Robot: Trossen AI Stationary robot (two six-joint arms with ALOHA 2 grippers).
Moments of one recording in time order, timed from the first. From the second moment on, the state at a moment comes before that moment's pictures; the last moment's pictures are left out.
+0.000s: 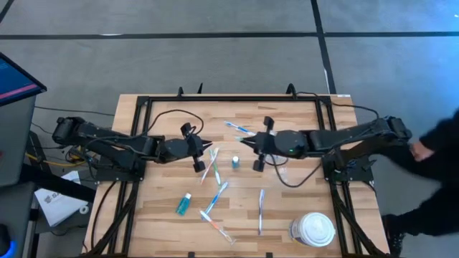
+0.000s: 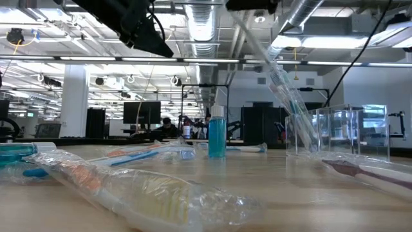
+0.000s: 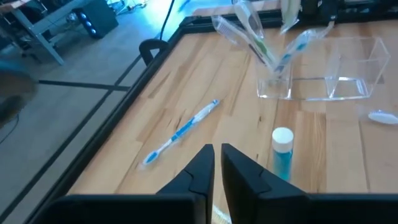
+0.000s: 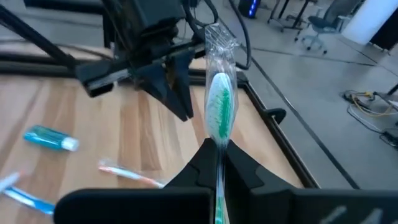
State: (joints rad) left arm -0.14 1.20 0.75 -0.06 -0.59 -0.04; right arm 0.18 1.33 1.07 -0.11 0.48 -0.06
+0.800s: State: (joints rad) left arm -0.14 1.20 0.75 -0.06 -0.59 -0.07; right arm 0.30 0.92 0.49 0.33 0.73 0.01
